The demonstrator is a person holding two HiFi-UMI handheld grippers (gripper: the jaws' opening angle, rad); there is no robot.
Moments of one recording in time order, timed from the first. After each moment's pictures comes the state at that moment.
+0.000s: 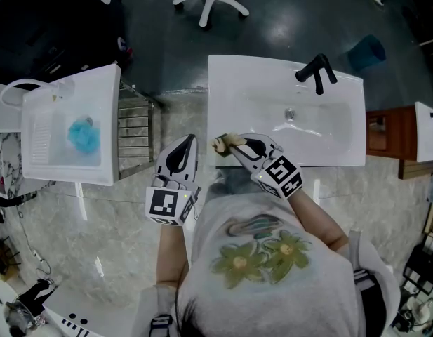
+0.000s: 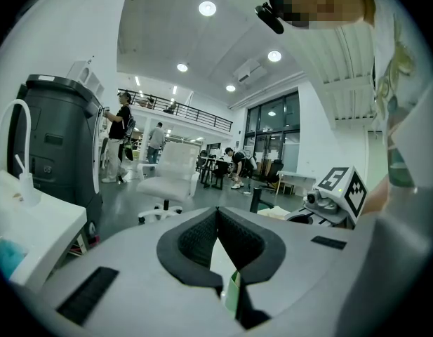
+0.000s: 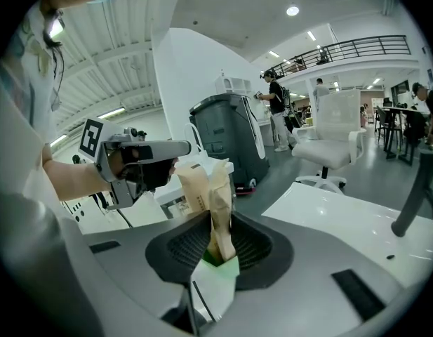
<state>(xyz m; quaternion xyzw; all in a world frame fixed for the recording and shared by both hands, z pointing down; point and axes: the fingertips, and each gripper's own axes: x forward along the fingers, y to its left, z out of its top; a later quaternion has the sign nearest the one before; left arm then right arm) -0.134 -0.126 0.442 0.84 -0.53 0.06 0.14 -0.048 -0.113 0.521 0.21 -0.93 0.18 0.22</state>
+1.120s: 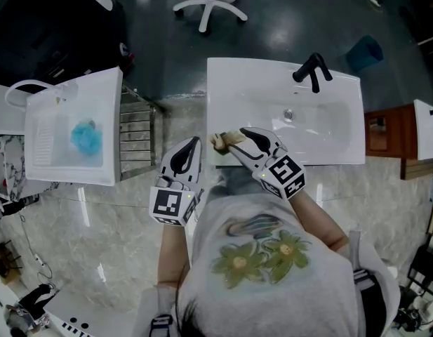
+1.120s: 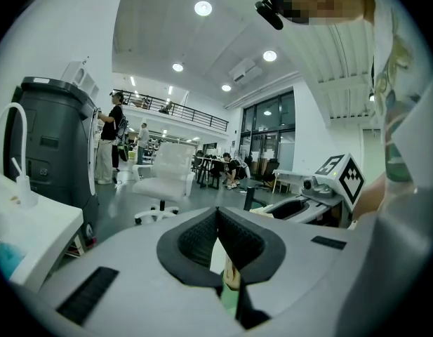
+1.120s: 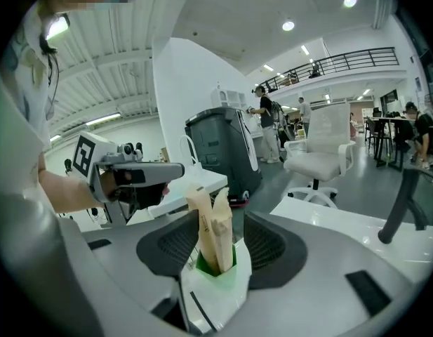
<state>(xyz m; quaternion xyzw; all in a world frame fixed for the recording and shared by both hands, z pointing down) -0.118 -0.107 0.440 0.85 -0.51 0.06 0.12 -0.038 -0.112 0.490 0.25 -0.94 0.16 0.19</state>
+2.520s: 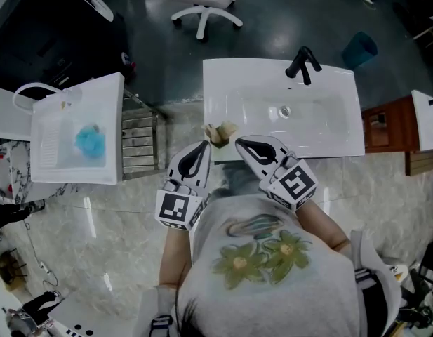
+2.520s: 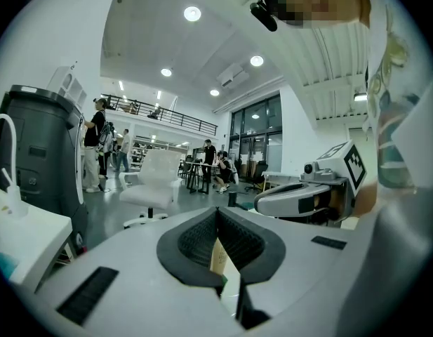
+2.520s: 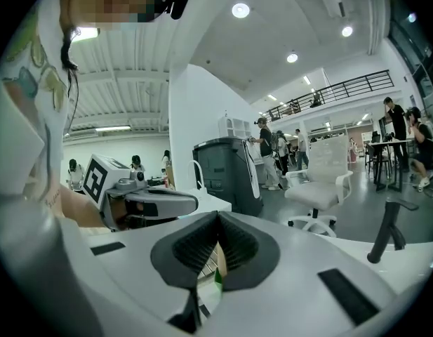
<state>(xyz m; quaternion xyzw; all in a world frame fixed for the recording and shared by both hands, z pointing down) -0.076 -0.061 0.414 0.87 -0.48 0.05 0.09 -0.015 -0.061 0.416 0.26 -0.96 0.09 0.10</state>
